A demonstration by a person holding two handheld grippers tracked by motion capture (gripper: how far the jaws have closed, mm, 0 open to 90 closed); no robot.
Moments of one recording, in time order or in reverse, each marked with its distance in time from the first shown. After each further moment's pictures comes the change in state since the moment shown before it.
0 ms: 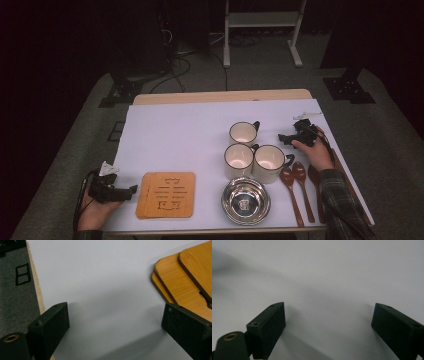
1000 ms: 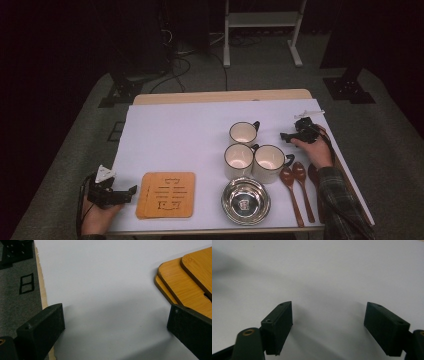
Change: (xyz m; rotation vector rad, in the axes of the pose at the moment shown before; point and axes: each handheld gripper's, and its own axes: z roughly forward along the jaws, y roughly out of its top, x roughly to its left) left arm 0.001 -0.014 0.002 -0.101 0.015 -0.012; right arm -0.003 0.005 -0.006 0.016 0.001 0.001
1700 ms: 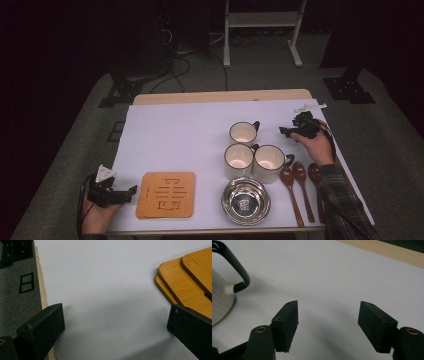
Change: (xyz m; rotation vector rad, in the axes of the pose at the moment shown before) left arm 0.000 0.001 0.000 0.007 0.001 -0.003; right arm 0.013 0.024 -0.025 -0.036 0.022 -0.019
